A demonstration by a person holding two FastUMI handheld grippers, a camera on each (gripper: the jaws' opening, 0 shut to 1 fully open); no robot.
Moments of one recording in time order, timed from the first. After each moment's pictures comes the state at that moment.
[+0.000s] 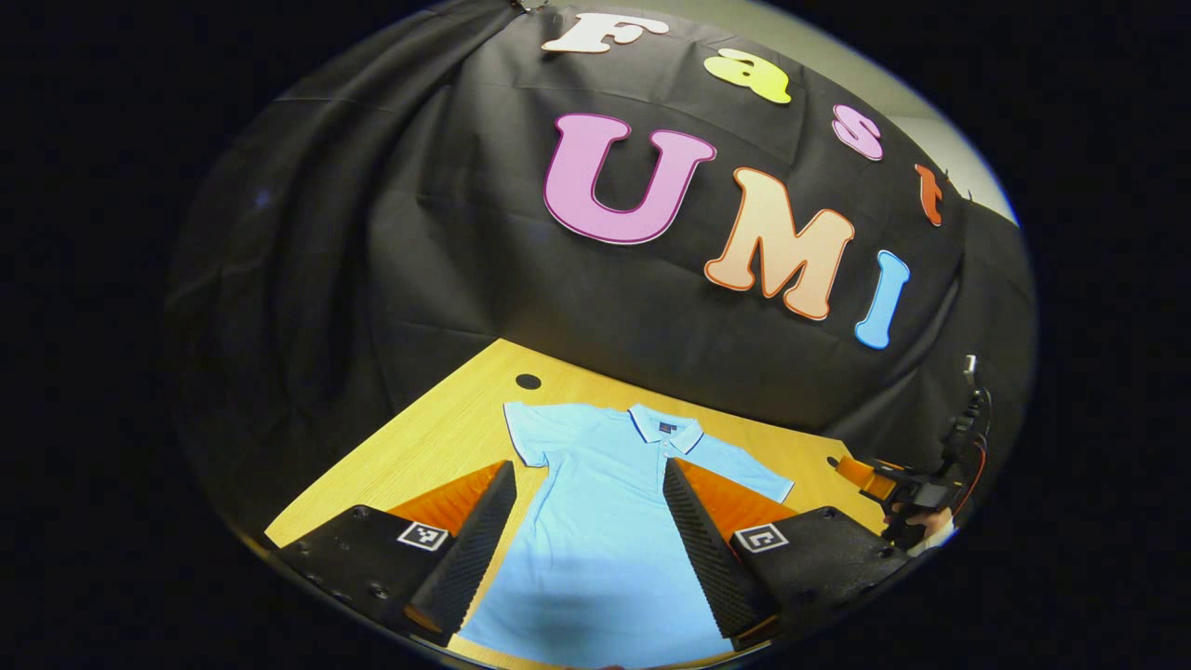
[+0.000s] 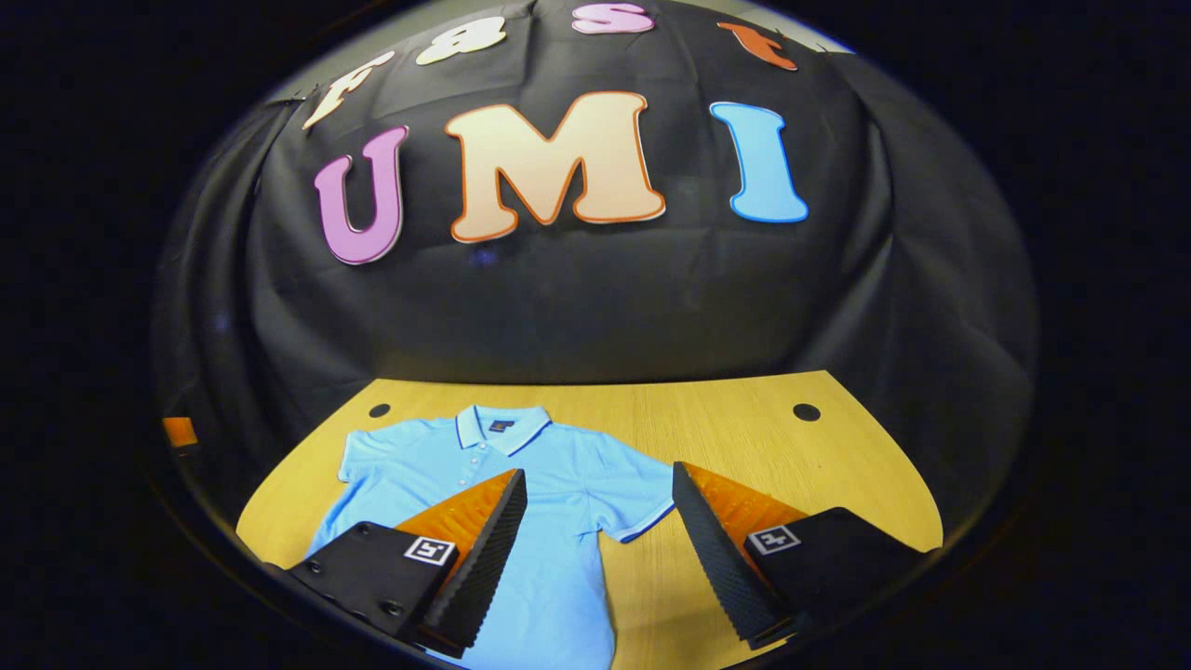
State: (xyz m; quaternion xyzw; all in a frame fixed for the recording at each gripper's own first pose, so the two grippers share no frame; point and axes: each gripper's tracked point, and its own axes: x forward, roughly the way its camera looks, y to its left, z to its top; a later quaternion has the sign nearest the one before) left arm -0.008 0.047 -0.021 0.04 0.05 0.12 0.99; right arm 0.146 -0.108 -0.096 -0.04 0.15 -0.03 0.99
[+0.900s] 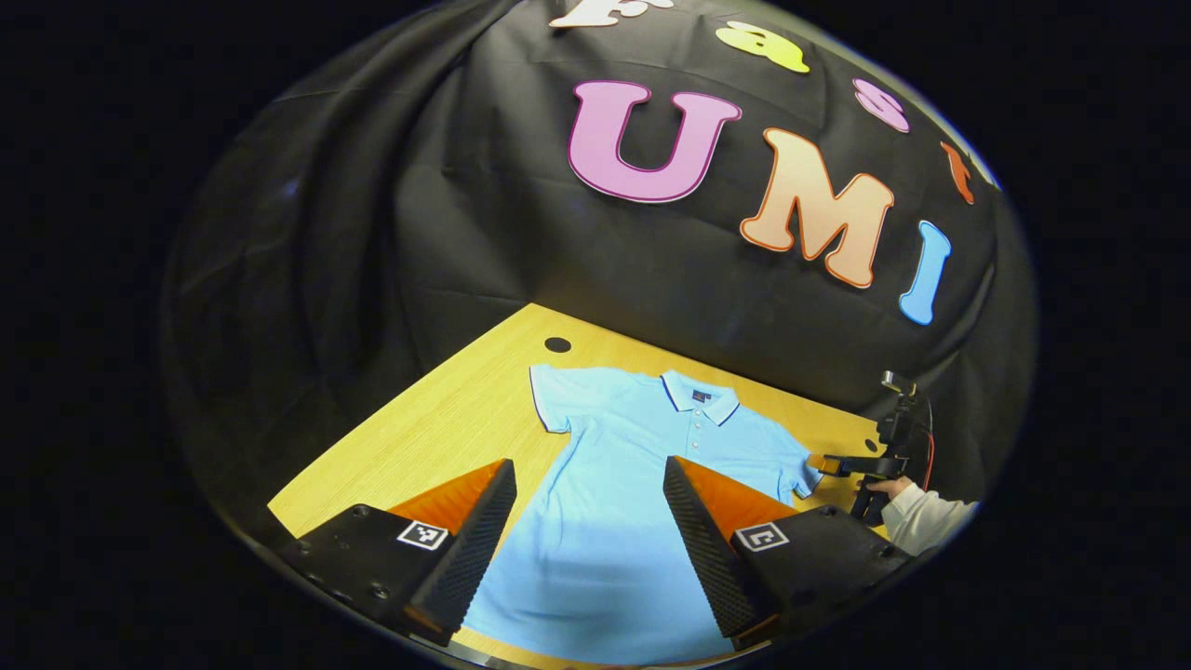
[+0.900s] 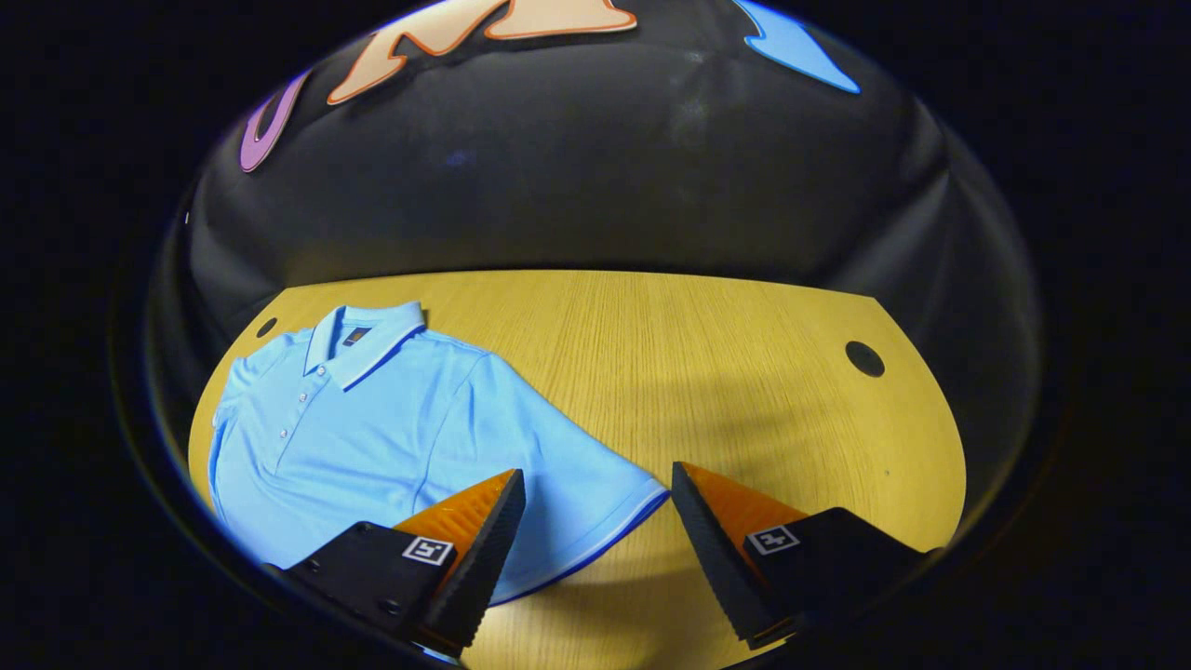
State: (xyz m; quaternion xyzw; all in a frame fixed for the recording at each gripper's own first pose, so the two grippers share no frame) left arm 0.004 0.049 -0.064 0.04 0.10 0.19 0.98; right arm 0.291 -0.205 -0.247 -0.05 0.30 -0.05 0.95
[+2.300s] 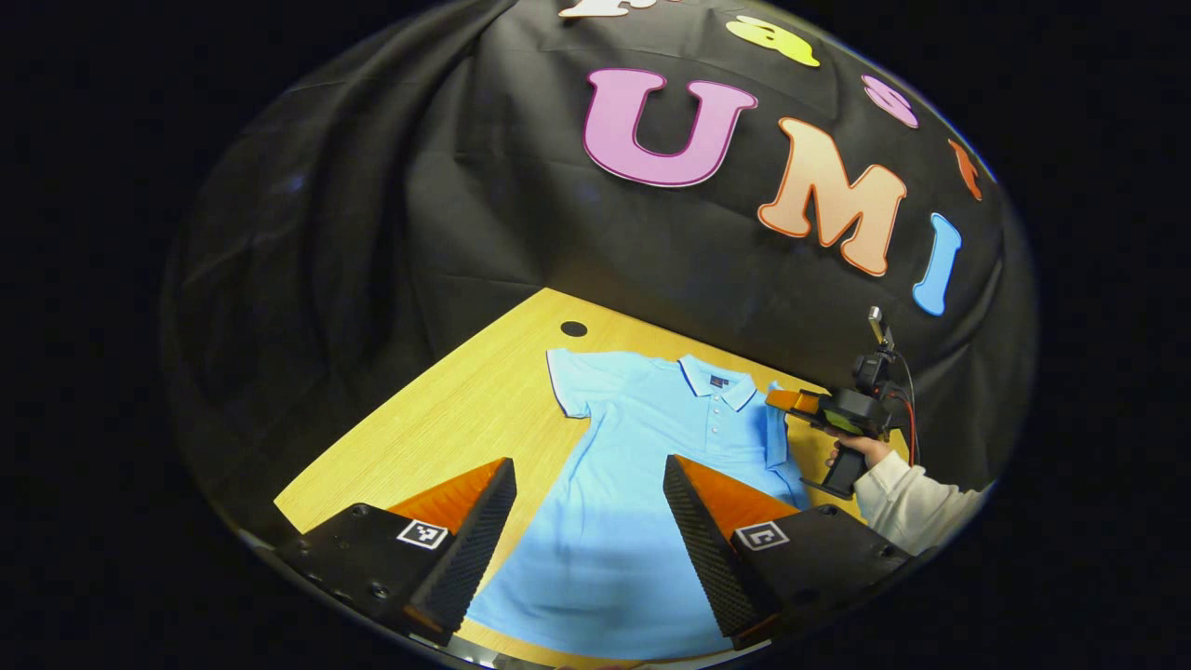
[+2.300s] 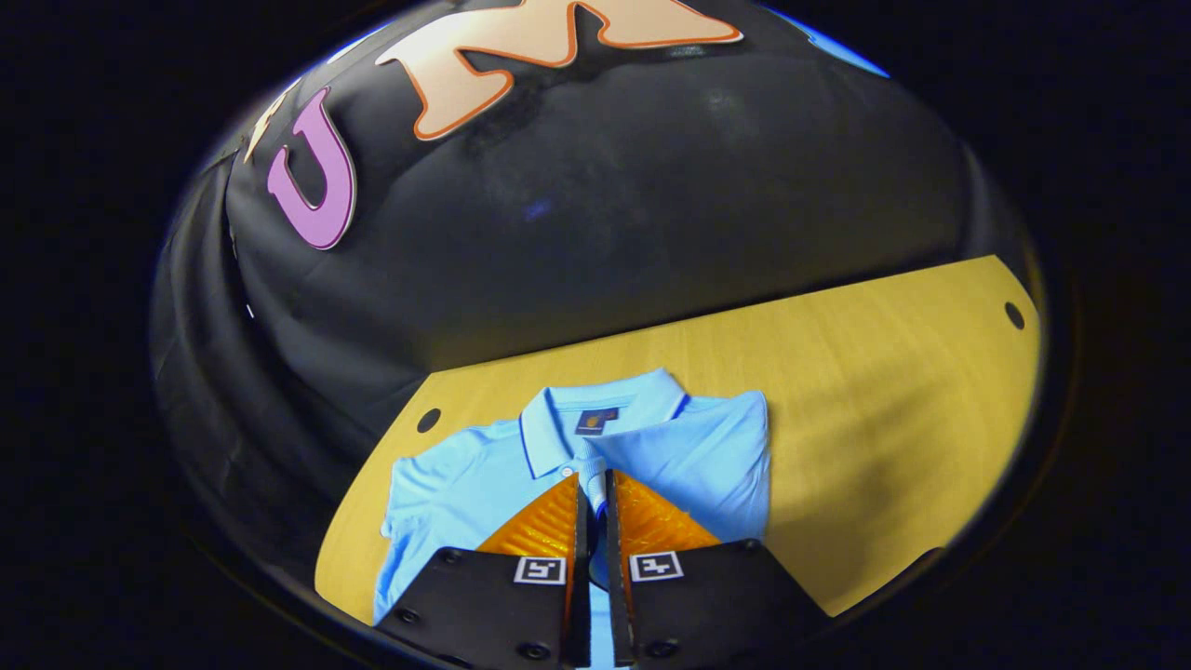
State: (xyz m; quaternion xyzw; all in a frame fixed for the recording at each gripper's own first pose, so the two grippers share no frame) left arm -0.008 0.079 -0.071 0.02 0.12 0.20 0.97; right arm 0.325 0.044 -0.224 0.13 0.27 0.11 0.95
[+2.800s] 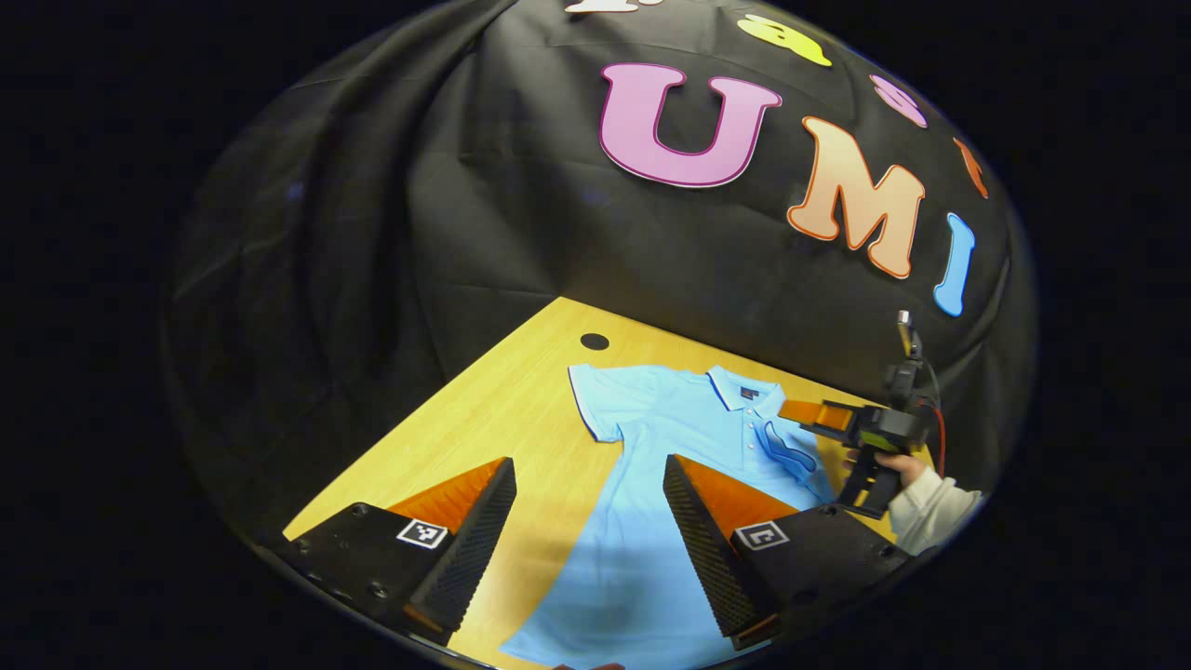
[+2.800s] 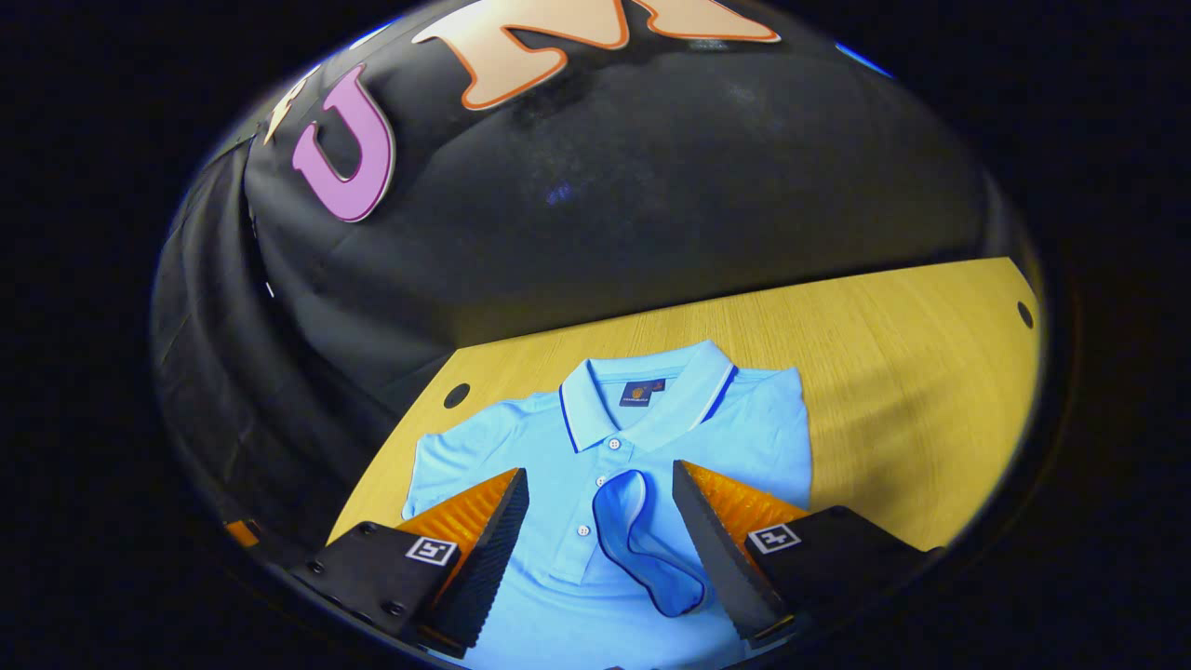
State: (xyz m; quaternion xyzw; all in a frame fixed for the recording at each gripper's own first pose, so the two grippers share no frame) left arm 0.040 0.135 -0.057 0.06 0.11 0.20 0.97; right arm 0.290 0.056 -0.223 0.08 0.27 0.13 0.95
